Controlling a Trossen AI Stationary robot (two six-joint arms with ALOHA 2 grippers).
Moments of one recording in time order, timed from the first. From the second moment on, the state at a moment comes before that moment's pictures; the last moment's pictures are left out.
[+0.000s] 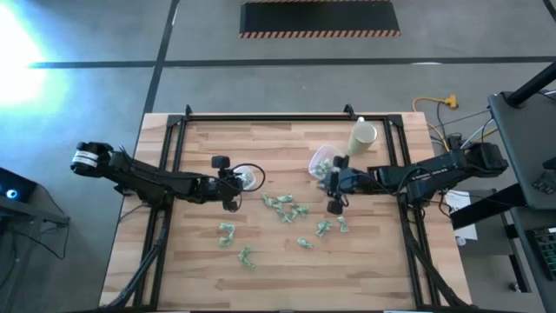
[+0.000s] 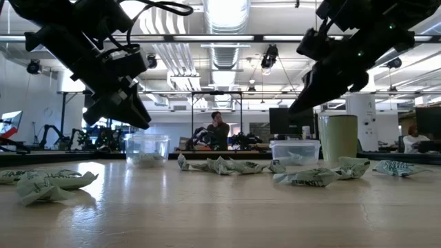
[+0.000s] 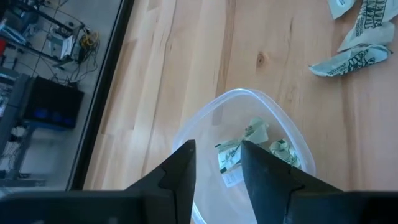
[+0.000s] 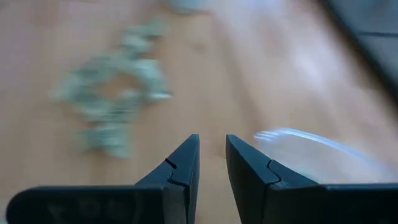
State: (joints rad) left arm -0.13 1.24 0.55 -0.16 -0.66 0.12; right arm 0.05 1.26 0.56 0.00 0.22 0.04
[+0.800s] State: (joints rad) left arm -0.28 1.14 0.59 -0.16 -0.45 0.00; right arm 0.10 1.64 0.63 0.25 0.03 0.00
